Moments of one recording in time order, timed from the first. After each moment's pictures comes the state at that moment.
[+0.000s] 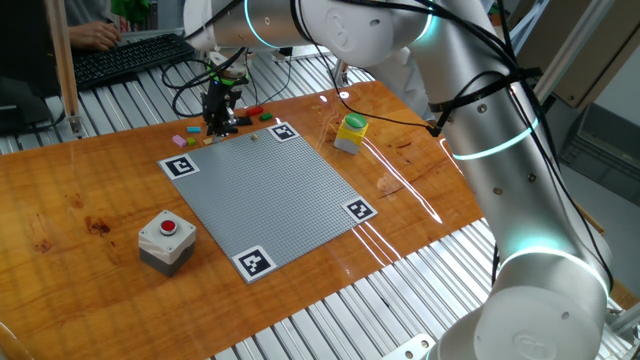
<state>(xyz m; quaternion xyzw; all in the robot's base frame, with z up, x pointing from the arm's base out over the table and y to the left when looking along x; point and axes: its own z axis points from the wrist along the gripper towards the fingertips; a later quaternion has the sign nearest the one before) 0.780 0.035 0.006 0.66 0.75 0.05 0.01</state>
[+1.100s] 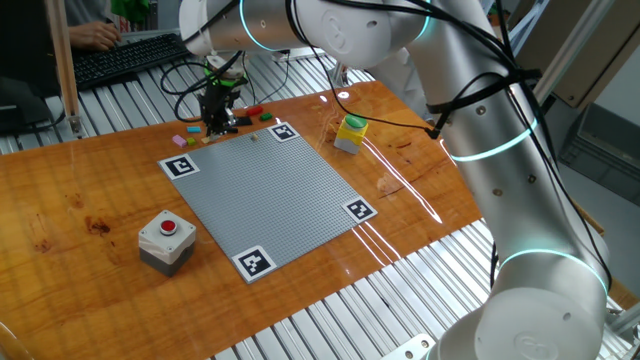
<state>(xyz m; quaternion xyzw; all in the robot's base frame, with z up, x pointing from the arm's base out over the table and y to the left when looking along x) 0.784 0.039 0.012 0.62 0.78 0.04 0.02</state>
